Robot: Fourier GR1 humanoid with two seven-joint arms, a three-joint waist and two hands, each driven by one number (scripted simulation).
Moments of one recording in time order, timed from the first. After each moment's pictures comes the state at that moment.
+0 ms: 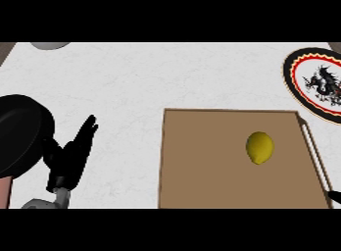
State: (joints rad) left arm -0.03 0.30 -0.27 -1.43 0.32 0.24 0.13; right arm 0.36 -0.73 -0.04 -2.18 0.26 -0.39 0.68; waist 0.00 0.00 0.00
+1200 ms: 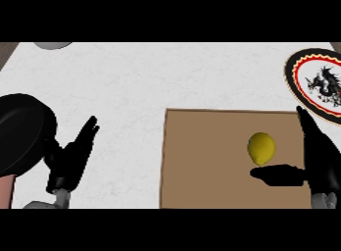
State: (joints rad) left arm -0.01 0.27 -0.24 -1.46 0.28 0.20 0.18; right arm -0.09 -0.45 0.33 -1.95 0.60 -0.15 1.10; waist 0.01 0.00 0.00
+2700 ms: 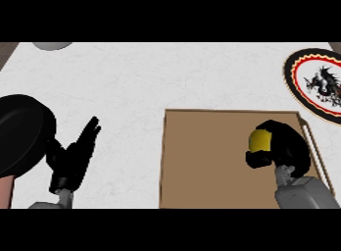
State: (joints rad) left arm 0.00 0.20 -0.18 -1.45 0.21 0.15 0.17; right arm -0.18 -0.26 0.27 -1.58 0.77 0.01 0.99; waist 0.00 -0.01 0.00
